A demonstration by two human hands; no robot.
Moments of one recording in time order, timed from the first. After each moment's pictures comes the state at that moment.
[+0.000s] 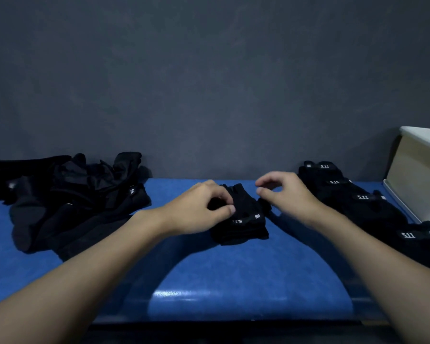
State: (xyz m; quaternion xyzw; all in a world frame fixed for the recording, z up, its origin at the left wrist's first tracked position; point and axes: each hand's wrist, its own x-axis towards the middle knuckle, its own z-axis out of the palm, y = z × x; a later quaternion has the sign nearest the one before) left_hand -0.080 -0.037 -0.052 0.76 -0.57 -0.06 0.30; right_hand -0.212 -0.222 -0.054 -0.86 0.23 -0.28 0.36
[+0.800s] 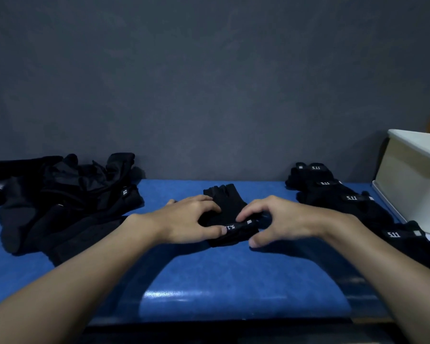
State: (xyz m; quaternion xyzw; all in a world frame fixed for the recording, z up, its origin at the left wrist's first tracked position) left_hand -0.075 -0.033 -0.062 0.82 -0.56 -0.08 0.10; right_hand -0.242 -0.203 -0.040 -0.94 0.12 0.02 0.31
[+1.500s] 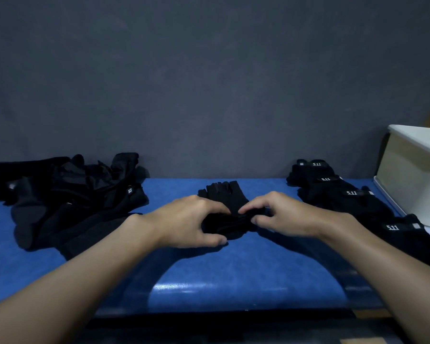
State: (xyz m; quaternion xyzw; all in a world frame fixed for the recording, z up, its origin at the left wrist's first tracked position) left_hand -0.089 -0.016 -0.052 0.76 -0.64 -0.02 0.12; right_hand -0.246 -0.197 -0.046 -0.96 0.11 -0.05 0.27
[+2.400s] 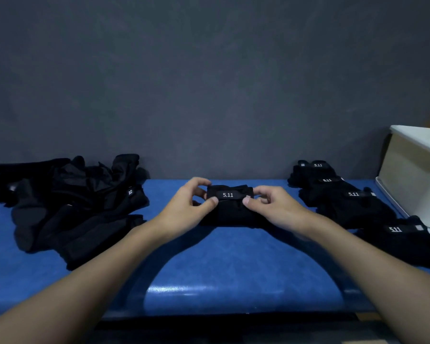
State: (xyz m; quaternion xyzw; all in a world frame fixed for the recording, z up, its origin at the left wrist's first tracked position) left_hand -0.074 -0.034 -0.078 0.73 -0.43 -0.12 0.52; right_hand -0.225 -0.205 -0.068 -0.83 0.18 -0.17 0.50
